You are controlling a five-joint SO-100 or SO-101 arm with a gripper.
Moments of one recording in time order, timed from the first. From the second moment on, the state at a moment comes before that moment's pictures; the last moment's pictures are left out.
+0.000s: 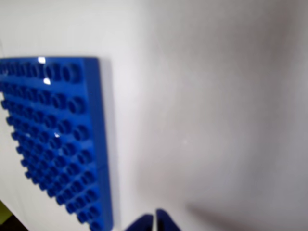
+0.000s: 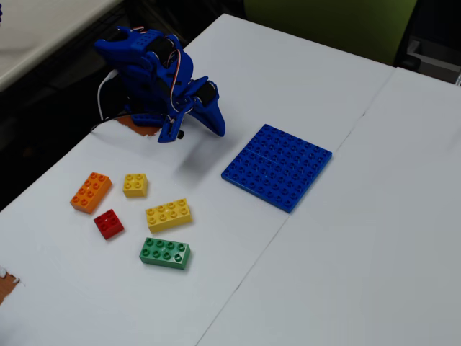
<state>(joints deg) 0.1 187.8 173.6 59.0 -1.1</state>
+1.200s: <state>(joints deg) 0.4 187.8 177.8 51.5 -29.4</state>
